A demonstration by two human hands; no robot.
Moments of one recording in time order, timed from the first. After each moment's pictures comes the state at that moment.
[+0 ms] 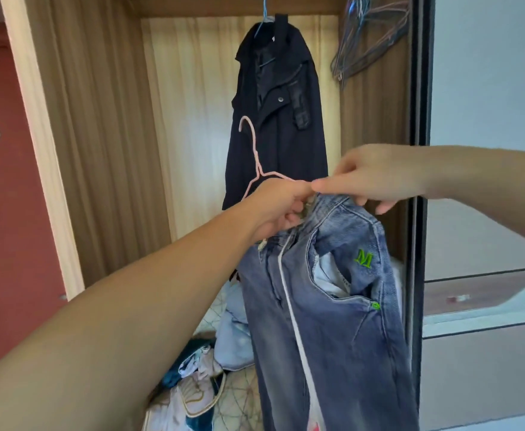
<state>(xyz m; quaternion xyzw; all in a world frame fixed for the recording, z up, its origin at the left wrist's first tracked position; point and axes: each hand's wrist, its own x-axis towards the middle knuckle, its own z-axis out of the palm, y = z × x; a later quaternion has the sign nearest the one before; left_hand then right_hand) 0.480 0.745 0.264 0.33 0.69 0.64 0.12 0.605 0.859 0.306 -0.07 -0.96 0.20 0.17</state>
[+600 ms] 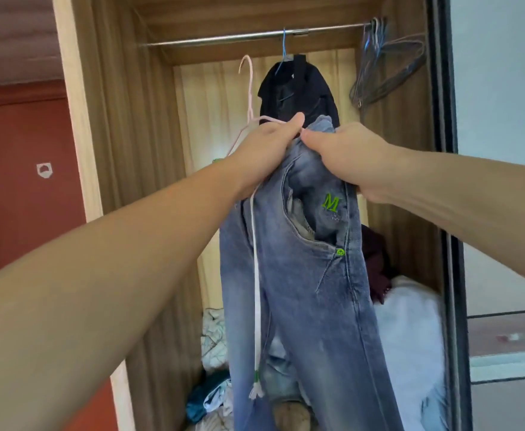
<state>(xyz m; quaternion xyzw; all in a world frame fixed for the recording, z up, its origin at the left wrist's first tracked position) 0.501 0.701 0.366 0.39 0.72 0.56 -0.13 0.567 0.809 0.350 0.01 -0.78 0.51 0.38</state>
